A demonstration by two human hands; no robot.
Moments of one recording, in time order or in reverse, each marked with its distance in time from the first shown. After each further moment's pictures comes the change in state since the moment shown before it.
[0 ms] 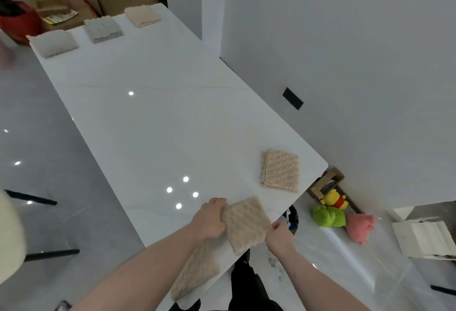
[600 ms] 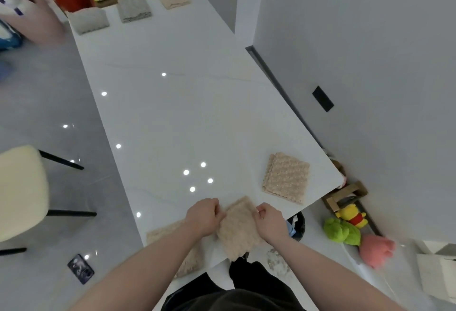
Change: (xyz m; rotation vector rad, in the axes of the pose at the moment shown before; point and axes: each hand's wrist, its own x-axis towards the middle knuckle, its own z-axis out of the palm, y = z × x) left_hand 0.006 0.022 0.016 0.011 0.257 -0.157; right_hand 0.062 -0.035 -0.023 -0.228 -0.183 -0.413
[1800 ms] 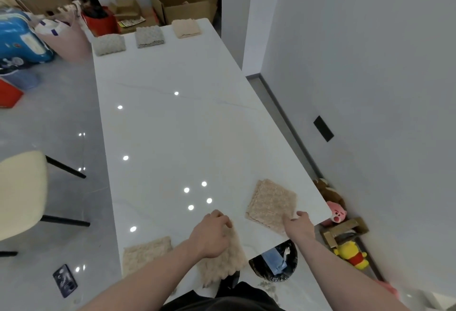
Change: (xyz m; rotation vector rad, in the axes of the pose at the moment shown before) left_hand -0.001 0.093 -0.004 -0.029 -0.066 0.051; right_hand 0.068 0.048 -0.128 0.130 0.120 0.285
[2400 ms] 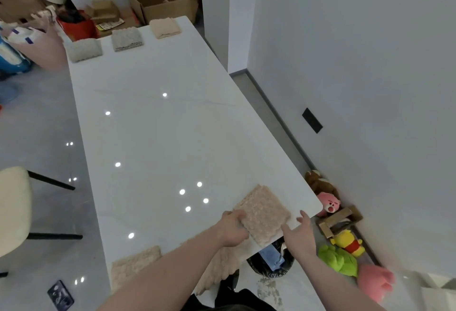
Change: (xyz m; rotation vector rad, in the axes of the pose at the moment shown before) left_hand 0.061 0.058 0.025 -0.296 -0.249 -0.144; right_hand -0.016 0.038 -0.010 0.158 0.074 -0.098
